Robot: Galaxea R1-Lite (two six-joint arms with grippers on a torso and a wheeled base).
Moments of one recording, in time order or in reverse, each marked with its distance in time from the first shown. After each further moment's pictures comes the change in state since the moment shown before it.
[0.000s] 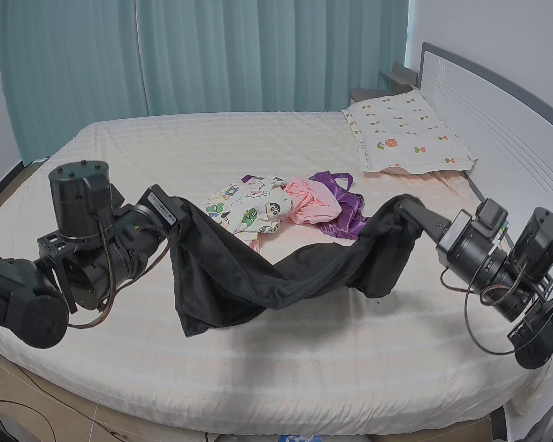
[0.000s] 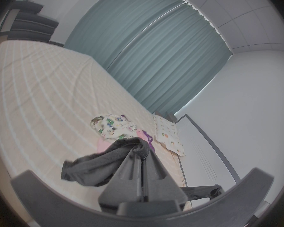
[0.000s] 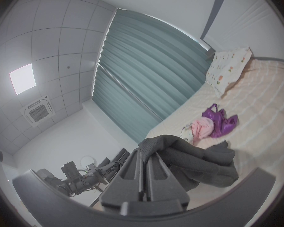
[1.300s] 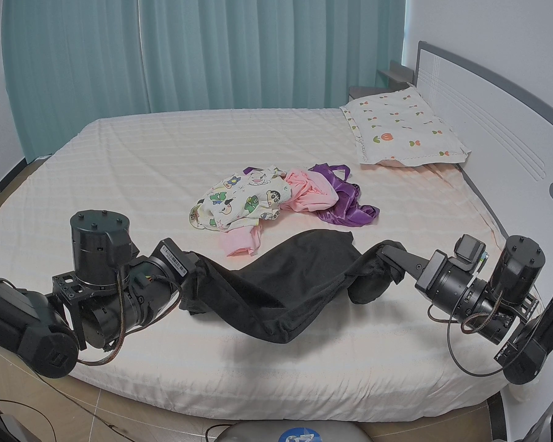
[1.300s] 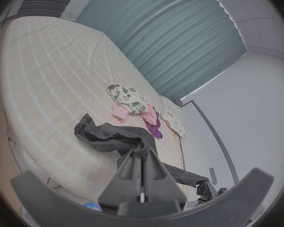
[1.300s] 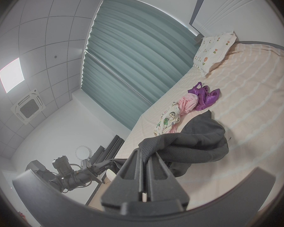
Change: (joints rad) left arm -0.037 0.033 0.123 -0.002 -0.080 -0.132; right arm 0.021 0.066 0.067 -0.003 -0.014 -0.004
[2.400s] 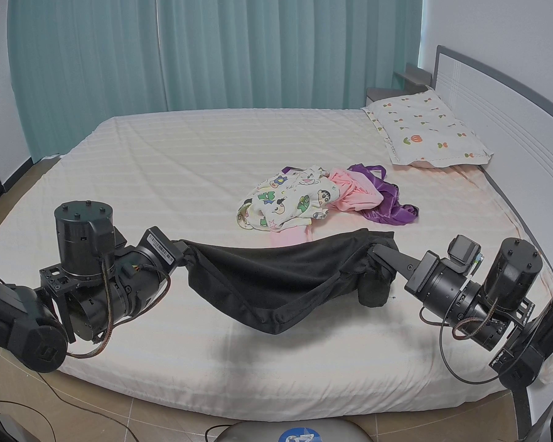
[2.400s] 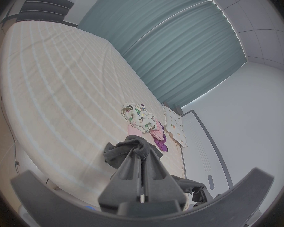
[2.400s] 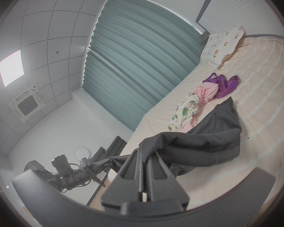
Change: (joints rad) left arm 0.032 -0.043 -0.010 0.000 -0.003 0.000; right arm 0.072 -0.001 -0.015 0.000 -0.087 -0.006
